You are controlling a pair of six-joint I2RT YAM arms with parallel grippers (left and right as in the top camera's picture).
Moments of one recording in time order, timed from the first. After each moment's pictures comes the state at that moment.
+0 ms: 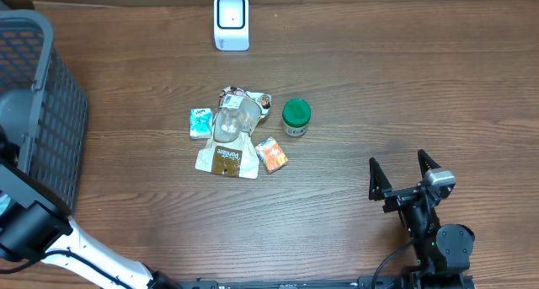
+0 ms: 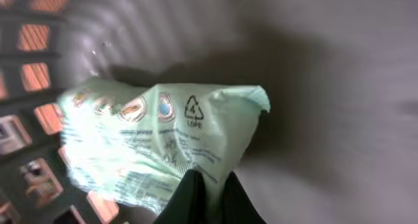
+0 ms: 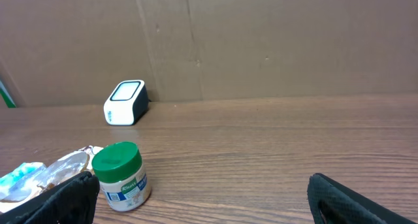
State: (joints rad) left arm 0.80 2.15 1.78 -1.18 -0.37 -0.29; right arm 0.03 0.01 0.02 -0.02 -0.17 0.13
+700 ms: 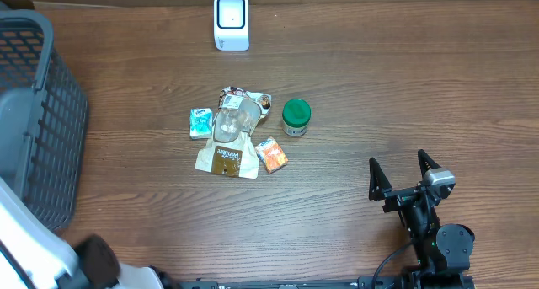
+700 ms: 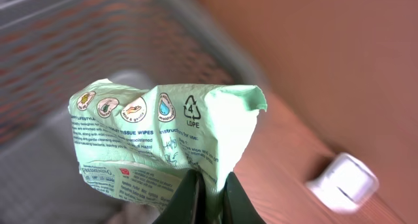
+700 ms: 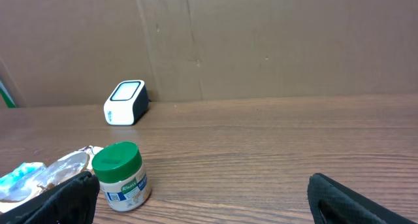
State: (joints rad) left arm 0.58 1.68 2.28 -1.32 0.09 -0.36; right arm 0.03 0.01 0.02 -0.02 -0.17 0.13
